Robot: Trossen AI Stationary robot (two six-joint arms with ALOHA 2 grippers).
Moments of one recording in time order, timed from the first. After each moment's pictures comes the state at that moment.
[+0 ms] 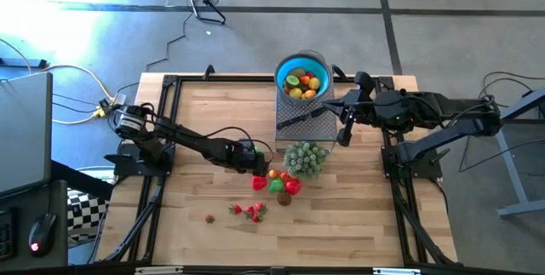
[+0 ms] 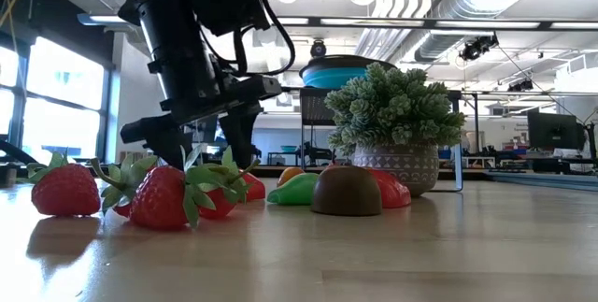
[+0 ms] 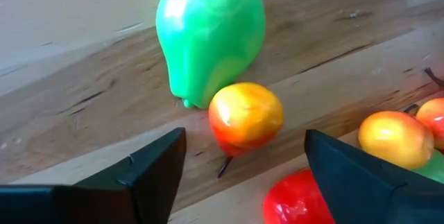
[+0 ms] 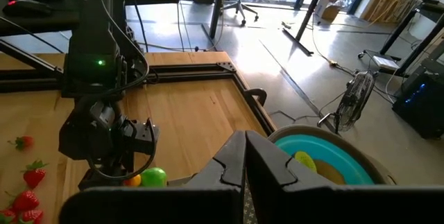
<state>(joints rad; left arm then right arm) -0.14 1.74 0.99 -0.42 -0.20 -1.39 0.15 1.13 1.39 -0.65 0.55 0.03</state>
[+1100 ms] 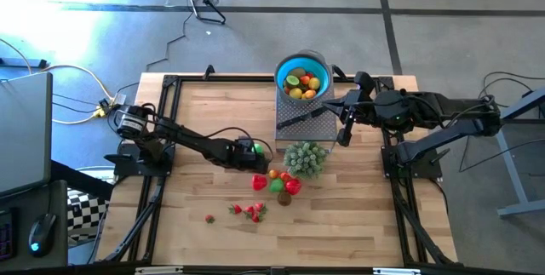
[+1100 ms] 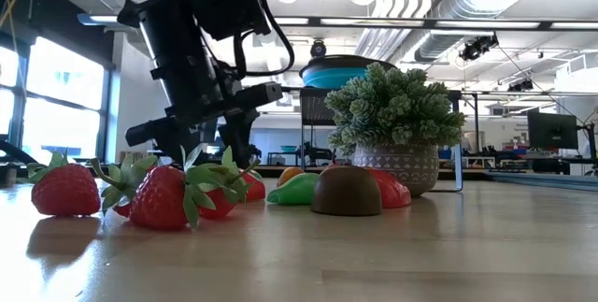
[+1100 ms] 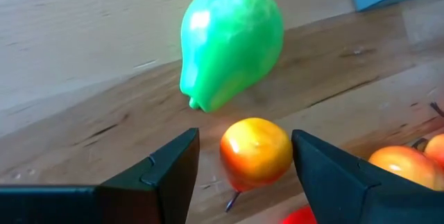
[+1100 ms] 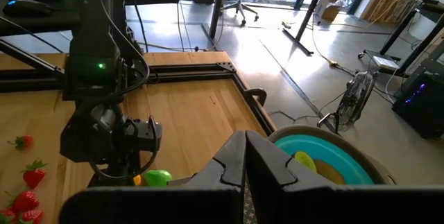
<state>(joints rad) -0.14 1.74 0.99 -0.41 -0.30 -1.39 0.15 1.13 1.39 -0.65 0.55 0.03</state>
